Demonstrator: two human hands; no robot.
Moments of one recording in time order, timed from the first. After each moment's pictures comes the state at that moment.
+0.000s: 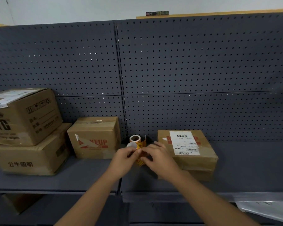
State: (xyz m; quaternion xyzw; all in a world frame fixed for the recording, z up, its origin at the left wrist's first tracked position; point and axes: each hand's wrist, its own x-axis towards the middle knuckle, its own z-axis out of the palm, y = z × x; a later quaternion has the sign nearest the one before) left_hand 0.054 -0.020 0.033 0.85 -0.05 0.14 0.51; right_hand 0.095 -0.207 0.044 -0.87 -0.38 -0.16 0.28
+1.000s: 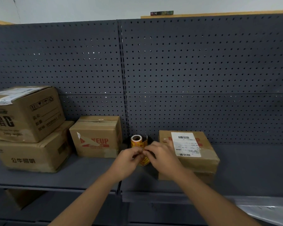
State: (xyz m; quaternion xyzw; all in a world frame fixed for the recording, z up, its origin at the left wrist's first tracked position) left_hand 0.056 -0.024 0.032 0.89 -0.12 0.10 0.44; right_hand 0.097 -0.212 0.055 -0.90 -0.34 -0.18 0.21
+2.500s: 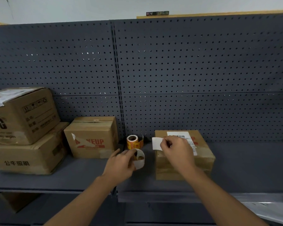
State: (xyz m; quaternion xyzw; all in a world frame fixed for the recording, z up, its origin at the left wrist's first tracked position) left_hand 0.053 -0.023 0.022 0.98 -0.06 0.12 0.11; right_hand 0.098 -0.258 0.076 -0.90 -0.15 -0.21 0.34
